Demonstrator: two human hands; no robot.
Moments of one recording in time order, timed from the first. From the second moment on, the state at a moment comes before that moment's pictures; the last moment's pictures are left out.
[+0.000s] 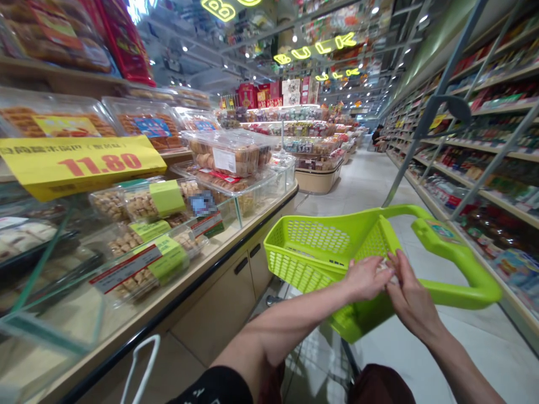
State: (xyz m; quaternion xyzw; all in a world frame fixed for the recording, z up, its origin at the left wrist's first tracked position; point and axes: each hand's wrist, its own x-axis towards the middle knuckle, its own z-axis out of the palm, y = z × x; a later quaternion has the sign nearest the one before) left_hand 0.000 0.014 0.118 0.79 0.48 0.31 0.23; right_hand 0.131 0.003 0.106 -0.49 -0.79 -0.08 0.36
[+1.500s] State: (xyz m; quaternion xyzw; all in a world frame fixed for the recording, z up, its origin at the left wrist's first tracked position) left_hand -0.147 0.025 0.041 0.75 0.63 0.20 -0.05; right_hand 0.048 0.025 0.053 -0.43 -0.82 -0.19 0.31
